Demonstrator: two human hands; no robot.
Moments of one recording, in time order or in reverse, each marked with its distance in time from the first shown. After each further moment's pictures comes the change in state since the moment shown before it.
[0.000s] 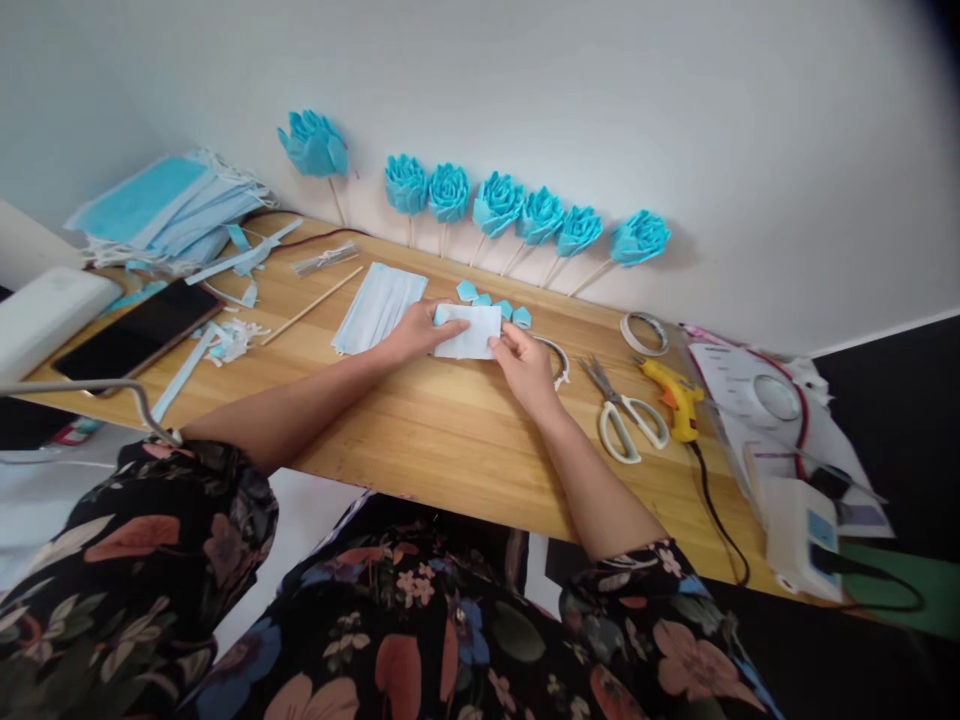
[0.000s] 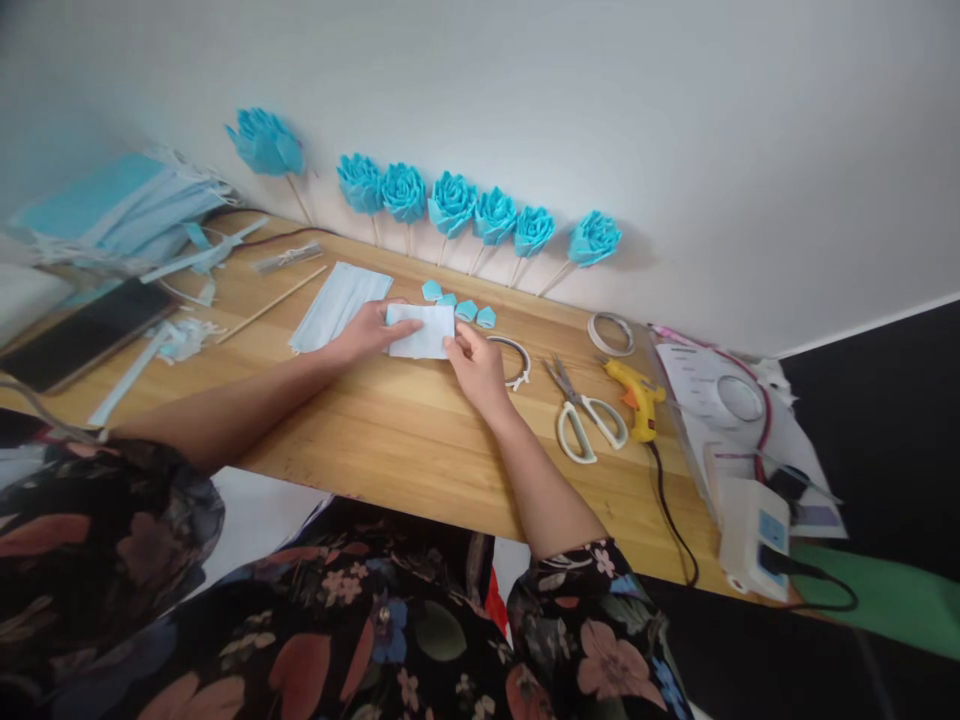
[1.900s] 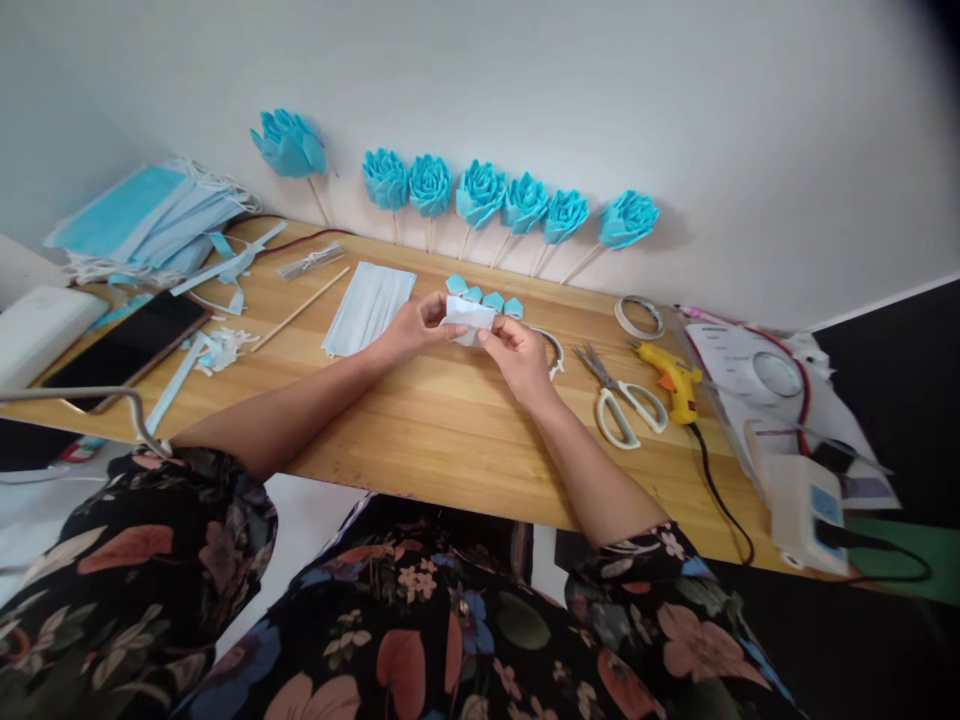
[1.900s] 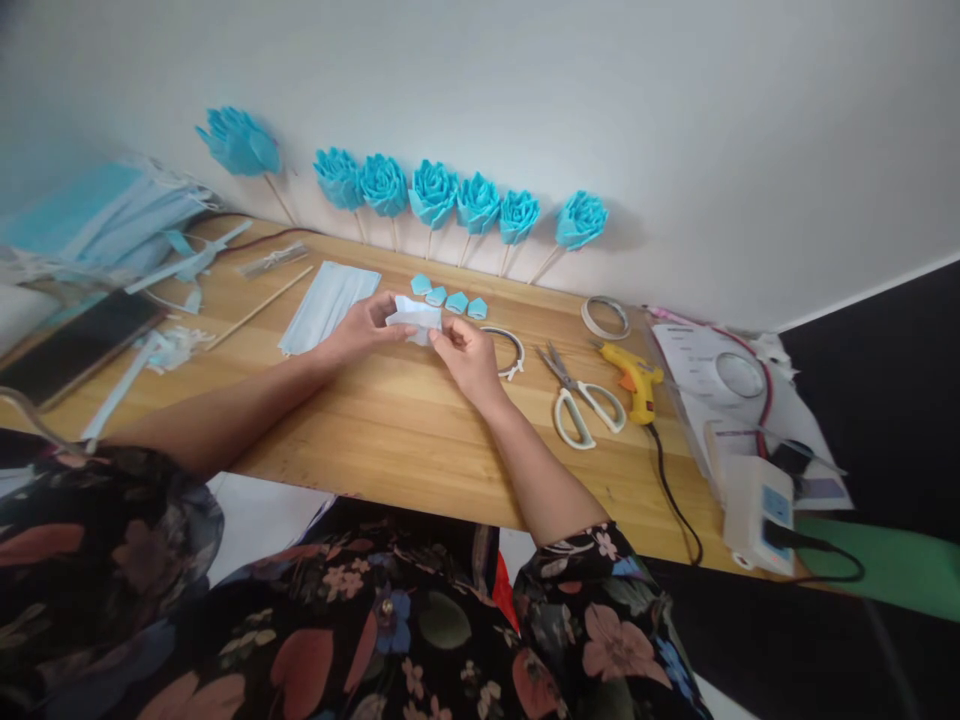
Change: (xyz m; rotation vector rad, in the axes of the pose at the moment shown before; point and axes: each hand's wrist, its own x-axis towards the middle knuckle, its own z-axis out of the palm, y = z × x) left_hand 0.004 -0.007 0.005 -0.189 -0.091 0.052; right_hand -0.001 -0.009 0.002 0.238 0.033 -0.029
